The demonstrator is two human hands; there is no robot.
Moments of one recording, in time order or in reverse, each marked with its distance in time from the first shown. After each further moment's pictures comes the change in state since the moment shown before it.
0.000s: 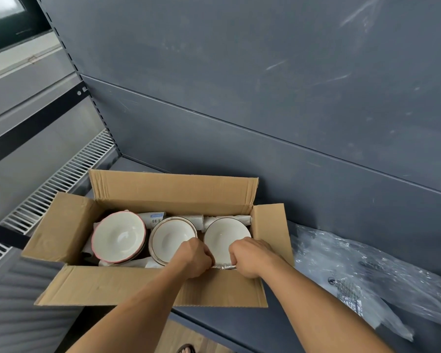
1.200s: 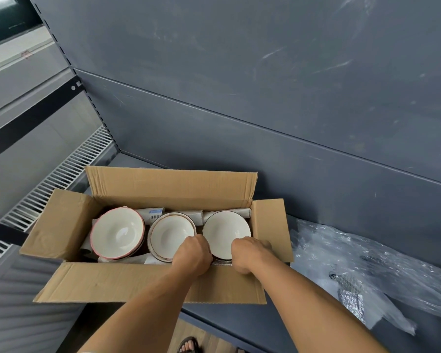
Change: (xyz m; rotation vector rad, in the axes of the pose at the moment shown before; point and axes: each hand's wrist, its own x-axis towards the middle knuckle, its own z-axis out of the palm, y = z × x) left_hand 0.015 -0.003 0.022 0.128 0.138 -0.093; right_hand 0.014 -0.006 0.008 0.010 -0.099 0.201
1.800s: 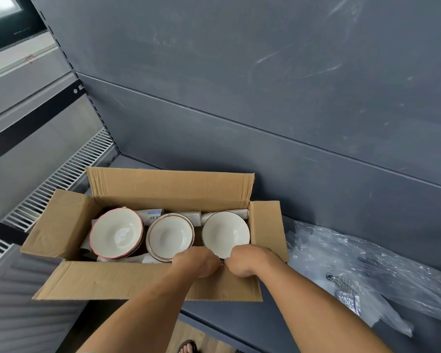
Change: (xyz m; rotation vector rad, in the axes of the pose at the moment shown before) left_hand -0.010 0.014 0.002 0.269 -0.270 0.028; right_hand -0.001 0.009 0.009 0.147 -0.116 -0.049
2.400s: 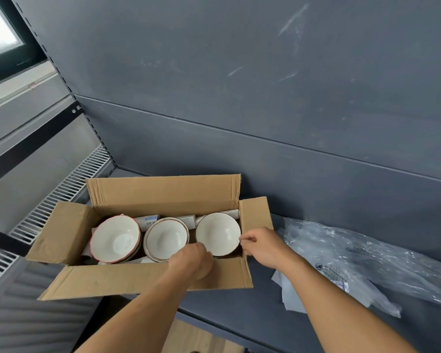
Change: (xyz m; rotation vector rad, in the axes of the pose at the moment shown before) left_hand -0.033 0.010 0.002 -0.042 0.265 -0.043; right_hand -0.036 0.065 0.009 0.648 0.413 -0.167
